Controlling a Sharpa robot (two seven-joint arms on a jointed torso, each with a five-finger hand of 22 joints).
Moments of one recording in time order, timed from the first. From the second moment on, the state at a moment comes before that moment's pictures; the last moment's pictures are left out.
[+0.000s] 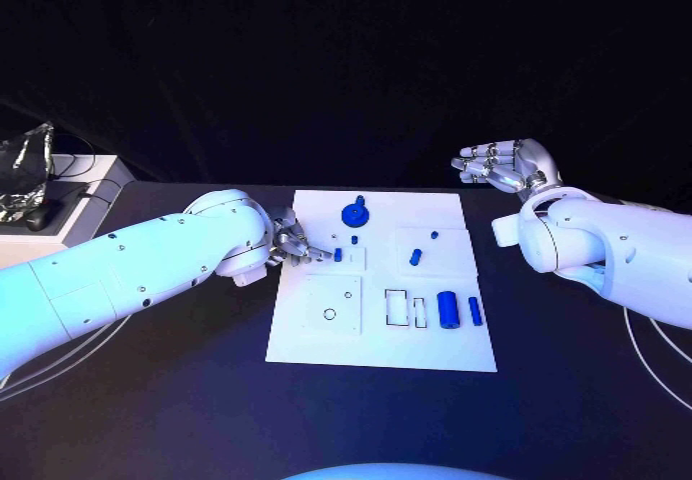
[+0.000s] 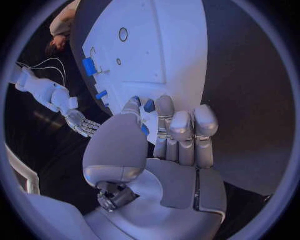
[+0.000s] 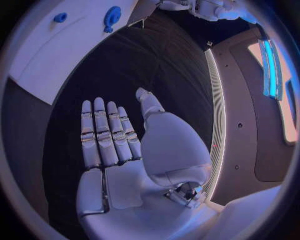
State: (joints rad) left arm 1.24 -0.66 0.05 1.35 -1.12 0.06 -0.61; left_hand 1.15 -0.13 -0.12 0.29 0.22 1.00 0.02 0.50 0.72 1.23 -0.05 0.83 0.48 1.41 -0.10 1.15 1.04 0.08 1.28 -0.09 1.10 1.31; right arm 1.31 -0.80 -0.11 1.28 -0.35 -0.61 0.35; right_hand 1.28 0.00 -0.06 -0.07 0.46 0.97 0.21 0.07 0.07 1.03 0.18 0.07 0.06 1.07 0.15 0.06 0.06 0.06 0.91 0.17 0.08 0.07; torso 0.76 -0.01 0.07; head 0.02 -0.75
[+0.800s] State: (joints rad) left arm 1.20 -0.78 0.13 1.42 -0.95 0.05 -0.40; left_hand 1.46 -0.11 0.25 0.04 0.21 0.78 0.16 0.42 0.37 0.89 0.11 0.57 0.18 1.01 0.04 0.78 0.55 0.12 0.95 0.04 0.54 1.02; right arm 1.31 -0.81 -0.11 1.27 -0.35 -0.61 0.35; right_hand 1.28 -0.01 -0.07 -0.07 0.46 0.97 0.22 0.07 0.07 1.03 0.18 0.07 0.06 1.07 0.16 0.06 0.06 0.05 0.89 0.17 0.08 0.07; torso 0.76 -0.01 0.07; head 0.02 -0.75
